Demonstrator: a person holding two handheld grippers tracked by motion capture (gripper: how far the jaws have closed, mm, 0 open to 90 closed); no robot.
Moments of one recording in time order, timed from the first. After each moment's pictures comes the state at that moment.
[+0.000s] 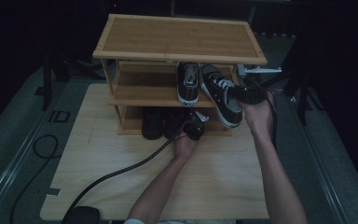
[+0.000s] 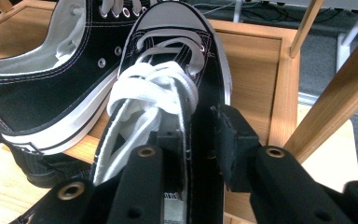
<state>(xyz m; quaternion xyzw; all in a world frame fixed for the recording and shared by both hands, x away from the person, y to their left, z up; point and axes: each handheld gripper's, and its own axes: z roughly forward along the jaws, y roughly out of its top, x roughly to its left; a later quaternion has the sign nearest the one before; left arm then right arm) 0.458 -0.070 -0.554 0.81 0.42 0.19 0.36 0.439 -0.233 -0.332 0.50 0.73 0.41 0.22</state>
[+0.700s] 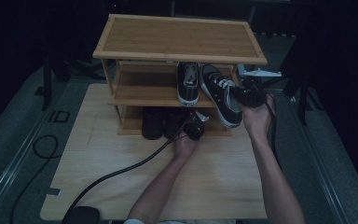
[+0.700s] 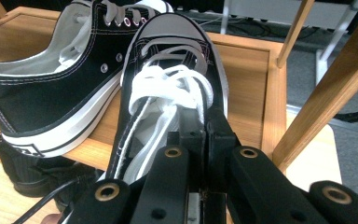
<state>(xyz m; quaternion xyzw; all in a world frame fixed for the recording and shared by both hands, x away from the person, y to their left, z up) 0.458 -0.069 -0.554 0.81 0.42 0.19 0.36 0.424 -0.227 -0.331 0.49 0.72 0.41 0.26</state>
